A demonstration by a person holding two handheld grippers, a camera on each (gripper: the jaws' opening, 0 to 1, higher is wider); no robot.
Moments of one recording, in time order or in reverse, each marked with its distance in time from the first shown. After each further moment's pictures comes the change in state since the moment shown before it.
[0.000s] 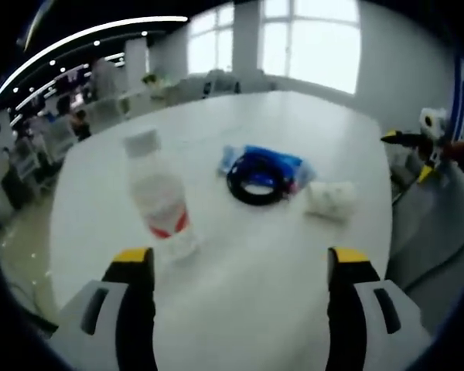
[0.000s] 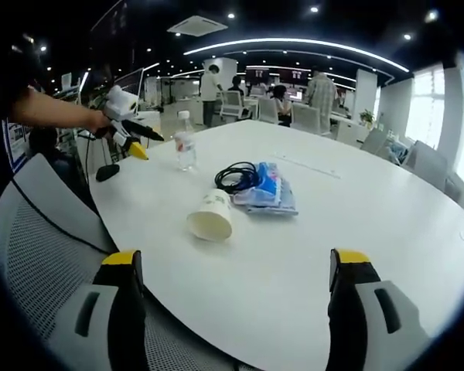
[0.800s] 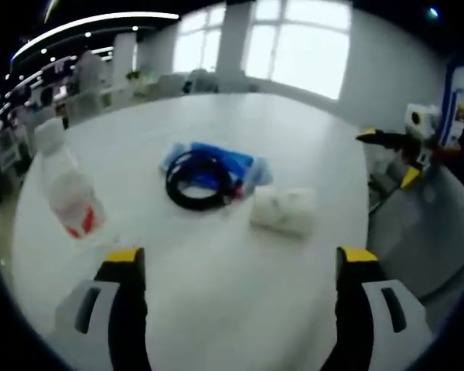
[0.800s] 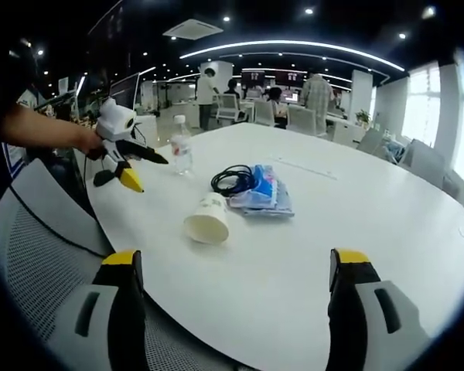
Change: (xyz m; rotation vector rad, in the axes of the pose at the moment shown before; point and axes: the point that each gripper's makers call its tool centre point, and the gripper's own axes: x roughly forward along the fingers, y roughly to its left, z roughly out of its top) left arm 0.046 -0.086 -0.002 -0.034 -0.001 -0.132; right arm -0.001 -0.006 0.002 0.020 -0.017 -0.018
